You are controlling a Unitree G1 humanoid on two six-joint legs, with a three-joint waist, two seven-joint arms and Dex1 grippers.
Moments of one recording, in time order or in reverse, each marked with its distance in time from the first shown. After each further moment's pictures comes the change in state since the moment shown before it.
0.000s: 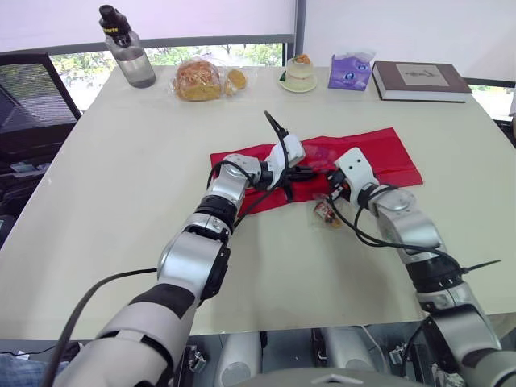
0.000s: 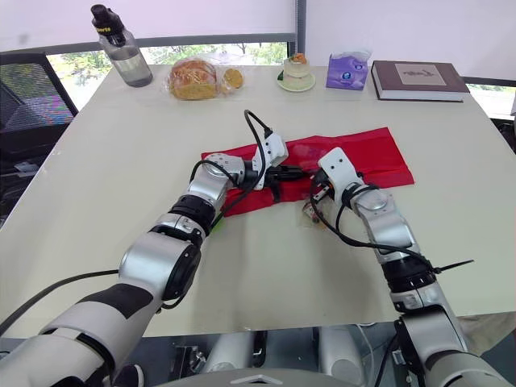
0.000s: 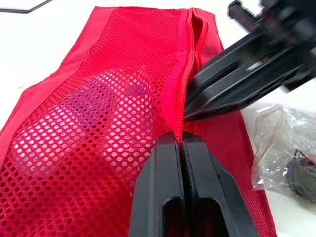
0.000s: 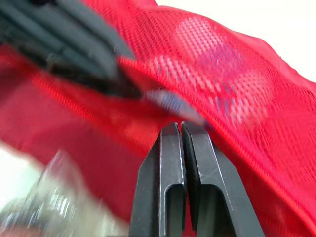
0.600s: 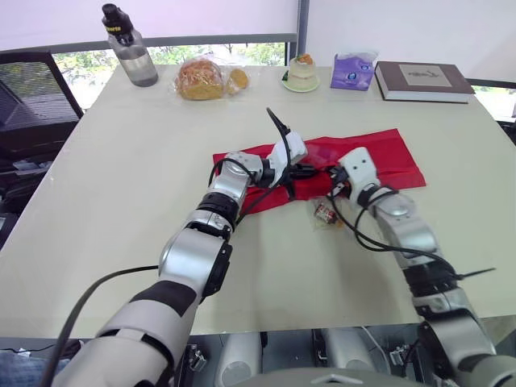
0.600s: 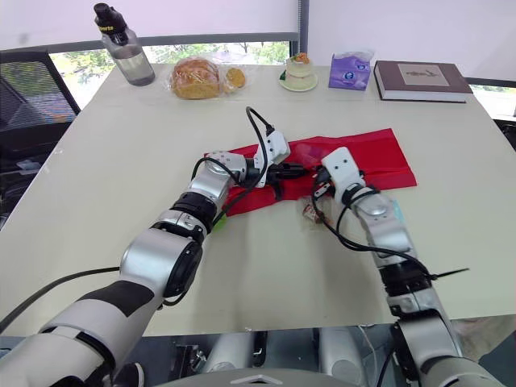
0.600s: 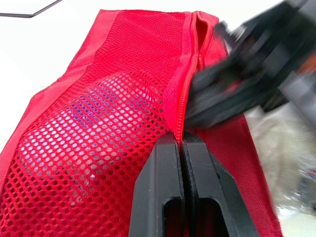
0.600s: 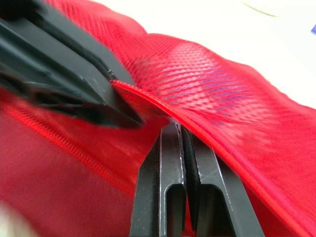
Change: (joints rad) left arm -0.030 0.007 0.001 0.040 0.002 -0.015 0.030; right arm 0.119 -0.045 -0.101 -0.156 0.089 -0.103 0.020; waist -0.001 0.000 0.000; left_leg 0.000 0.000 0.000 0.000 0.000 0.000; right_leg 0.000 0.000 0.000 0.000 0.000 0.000
